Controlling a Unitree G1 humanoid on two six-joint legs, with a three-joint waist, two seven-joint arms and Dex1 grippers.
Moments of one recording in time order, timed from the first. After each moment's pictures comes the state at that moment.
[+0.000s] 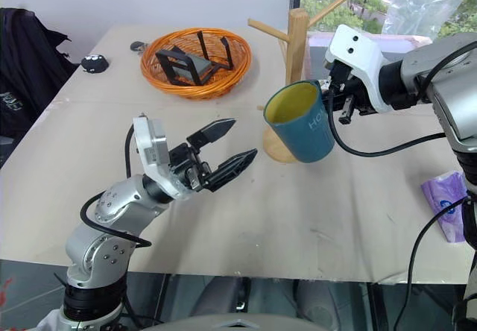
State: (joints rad) left arm -0.15 0.37 0.04 -0.65 -0.73 0.49 -0.64; right arm -1.07 -0.95 0.28 -0.22 0.32 1.08 1.12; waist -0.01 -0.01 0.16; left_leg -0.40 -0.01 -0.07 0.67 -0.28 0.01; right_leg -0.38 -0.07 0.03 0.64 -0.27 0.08
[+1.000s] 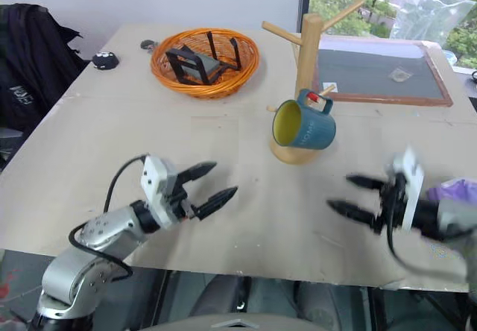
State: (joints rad) left arm 0.16 0.56 0.04 -0.58 -0.55 0.48 -0.62; right arm 0.21 -0.54 -0.45 -0.61 0.58 0.89 1.01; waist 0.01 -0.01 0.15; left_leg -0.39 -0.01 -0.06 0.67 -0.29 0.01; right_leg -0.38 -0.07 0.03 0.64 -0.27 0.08
